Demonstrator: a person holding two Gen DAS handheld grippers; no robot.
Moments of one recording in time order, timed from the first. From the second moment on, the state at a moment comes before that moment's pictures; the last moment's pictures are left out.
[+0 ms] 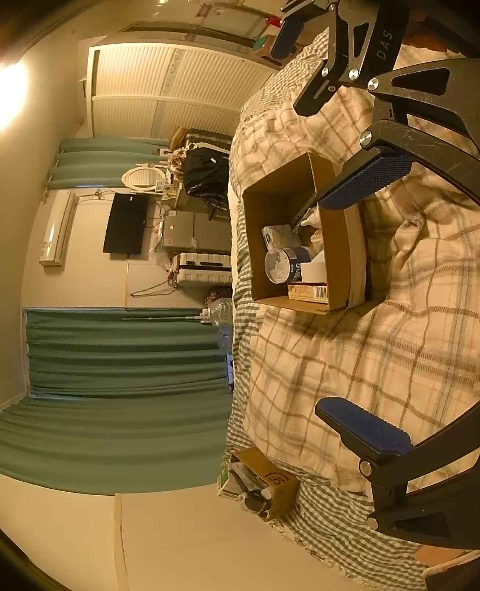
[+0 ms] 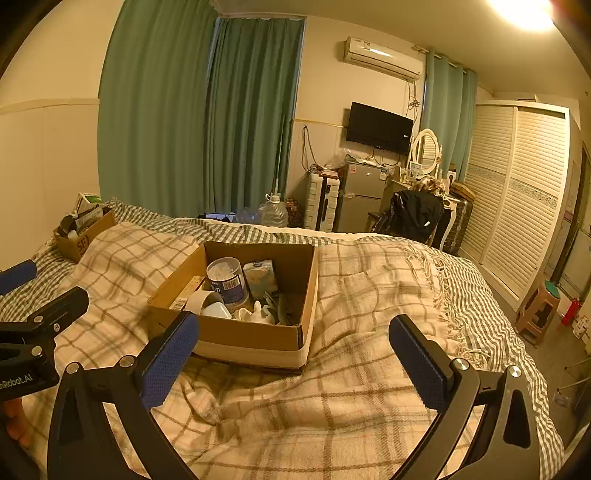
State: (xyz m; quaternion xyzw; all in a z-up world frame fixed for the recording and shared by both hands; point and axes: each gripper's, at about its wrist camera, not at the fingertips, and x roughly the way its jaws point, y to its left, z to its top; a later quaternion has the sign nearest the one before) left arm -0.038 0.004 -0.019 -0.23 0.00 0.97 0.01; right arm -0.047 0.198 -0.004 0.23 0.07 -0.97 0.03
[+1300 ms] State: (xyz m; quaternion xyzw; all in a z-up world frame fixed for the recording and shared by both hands) left arm -0.037 0.004 -0.023 -0.23 0.01 0.97 0.00; right arm -0.047 0.201 -0.007 0.24 0.08 -0.97 0.02
